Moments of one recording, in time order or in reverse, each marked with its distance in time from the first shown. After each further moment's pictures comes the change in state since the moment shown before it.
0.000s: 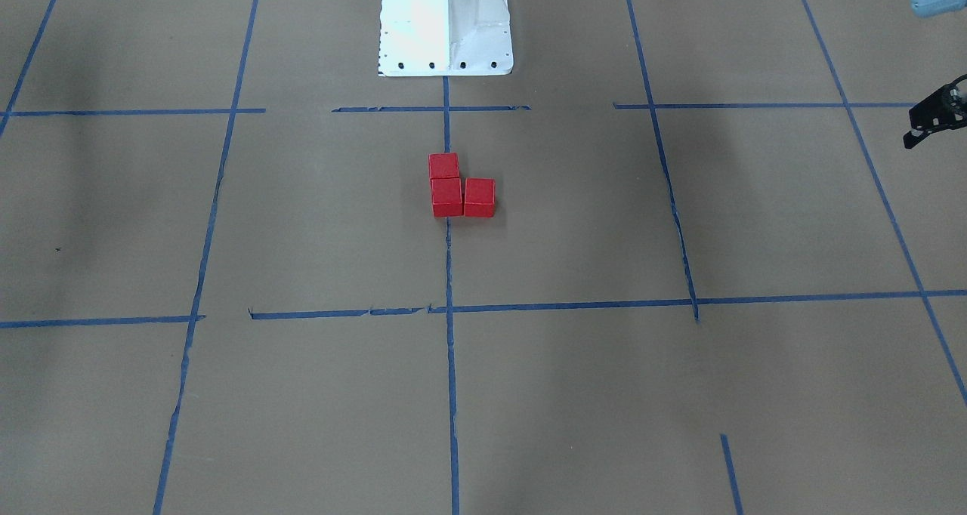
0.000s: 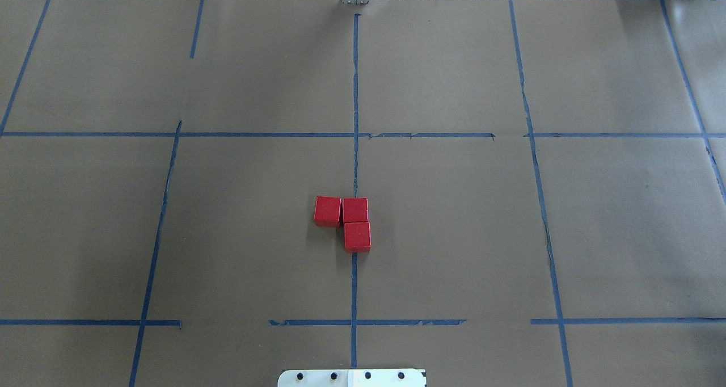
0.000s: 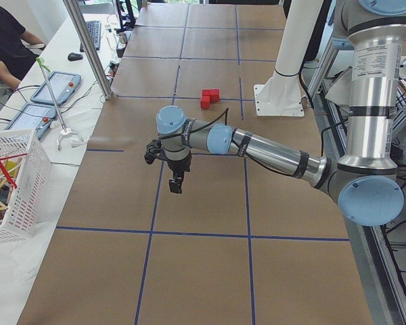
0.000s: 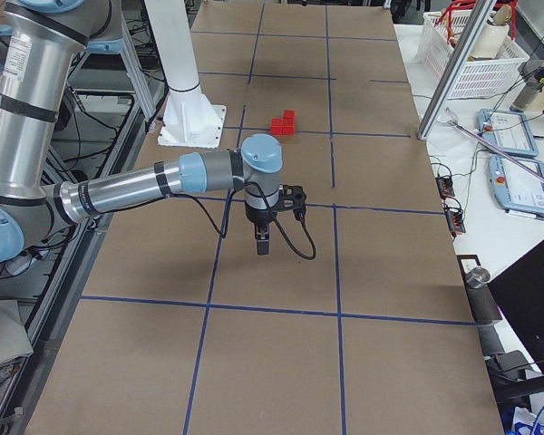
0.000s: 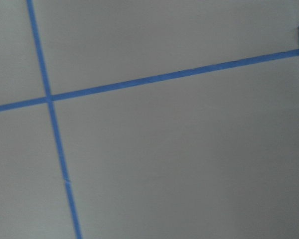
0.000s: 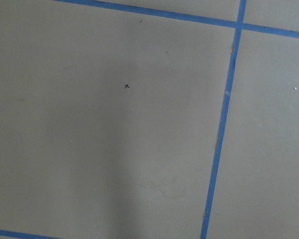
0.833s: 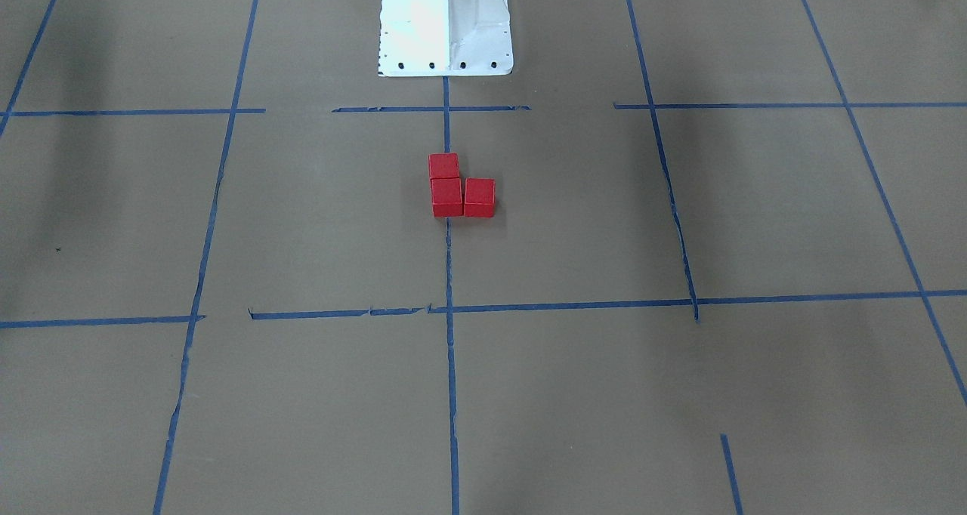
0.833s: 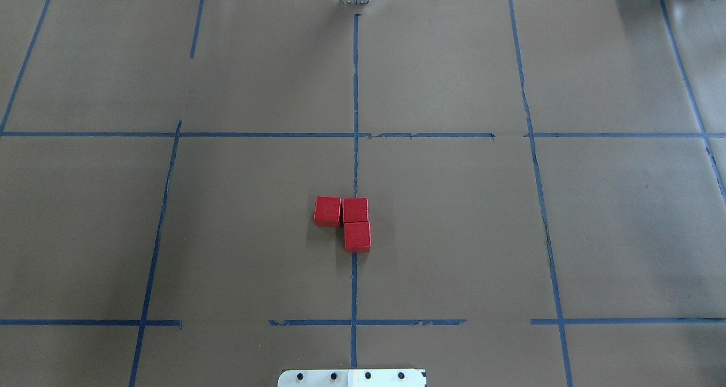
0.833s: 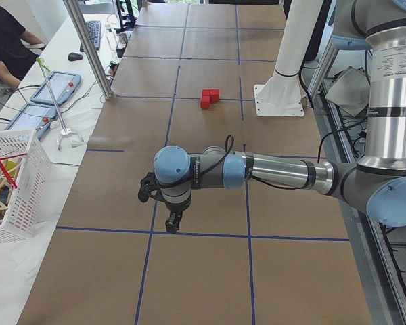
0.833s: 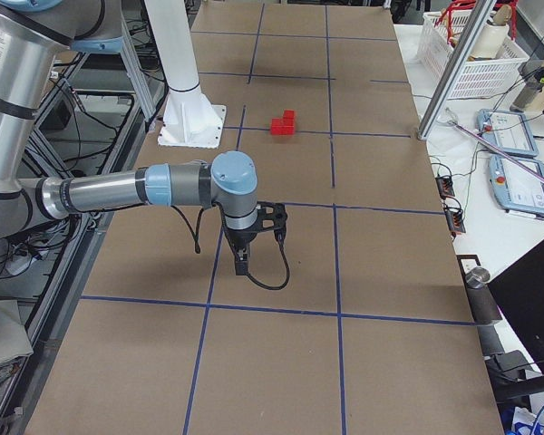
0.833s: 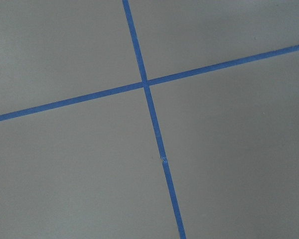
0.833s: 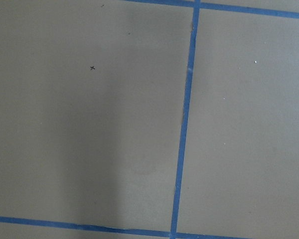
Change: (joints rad) left arm -0.244 0.013 0.110 0.046 -0.039 0.259; right arm 0.122 -0.099 0.002 0.003 0.006 -0.102
